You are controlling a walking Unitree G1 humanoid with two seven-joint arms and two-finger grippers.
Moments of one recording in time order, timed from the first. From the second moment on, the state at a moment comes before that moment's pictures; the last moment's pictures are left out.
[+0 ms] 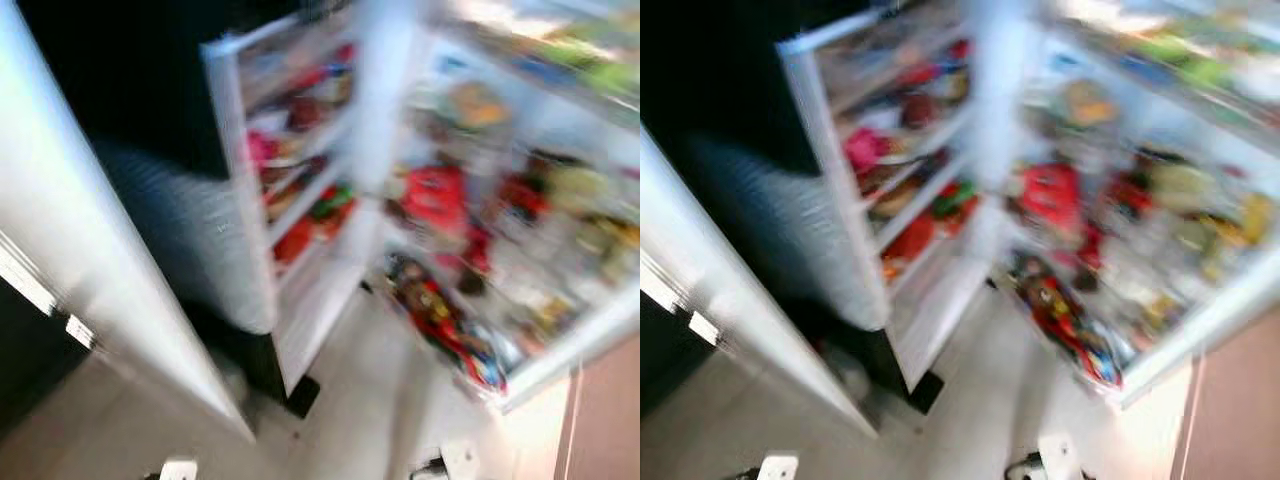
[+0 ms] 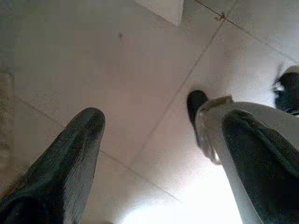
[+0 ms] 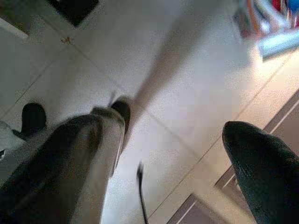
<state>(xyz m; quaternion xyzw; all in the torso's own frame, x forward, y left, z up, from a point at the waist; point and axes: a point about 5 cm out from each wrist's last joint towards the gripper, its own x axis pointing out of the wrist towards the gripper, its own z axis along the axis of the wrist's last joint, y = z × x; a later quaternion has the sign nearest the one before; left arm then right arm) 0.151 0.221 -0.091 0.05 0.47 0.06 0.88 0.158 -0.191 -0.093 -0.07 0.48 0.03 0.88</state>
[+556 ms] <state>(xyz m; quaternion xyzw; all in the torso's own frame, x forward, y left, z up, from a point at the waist) 0.149 0.224 -0.091 0.05 0.47 0.06 0.88 0.161 -0.186 -0.093 -0.07 0.47 0.04 0.88</state>
